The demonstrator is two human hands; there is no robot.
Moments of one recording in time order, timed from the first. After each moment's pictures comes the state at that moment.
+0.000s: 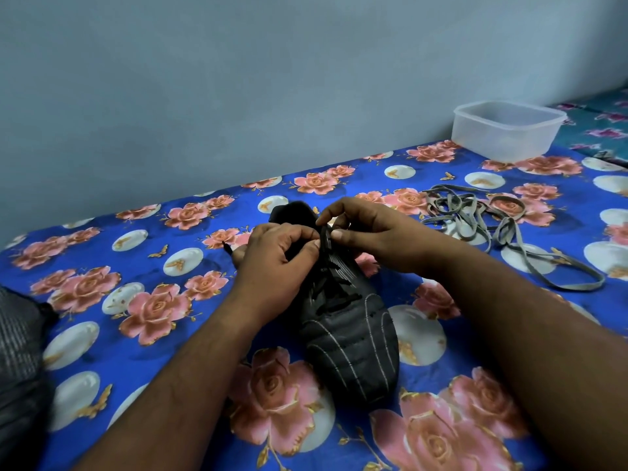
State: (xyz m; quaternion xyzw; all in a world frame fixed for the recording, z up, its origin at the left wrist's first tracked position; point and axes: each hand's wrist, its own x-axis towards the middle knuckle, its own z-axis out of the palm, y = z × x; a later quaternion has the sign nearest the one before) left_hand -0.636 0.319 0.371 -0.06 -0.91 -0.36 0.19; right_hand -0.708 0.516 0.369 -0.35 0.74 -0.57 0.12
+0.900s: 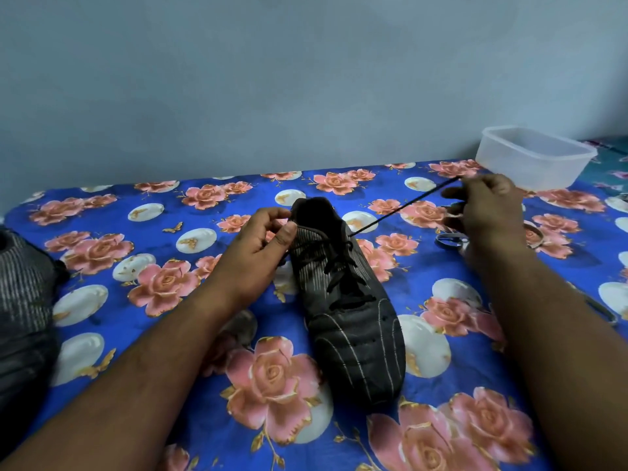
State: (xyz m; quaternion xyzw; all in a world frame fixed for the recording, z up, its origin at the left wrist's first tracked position) left_hand -0.634 0.275 0.358 -0.03 -0.84 -0.52 0.13; right_hand -0.753 0.574 0.378 0.07 0.67 -0.72 -0.19
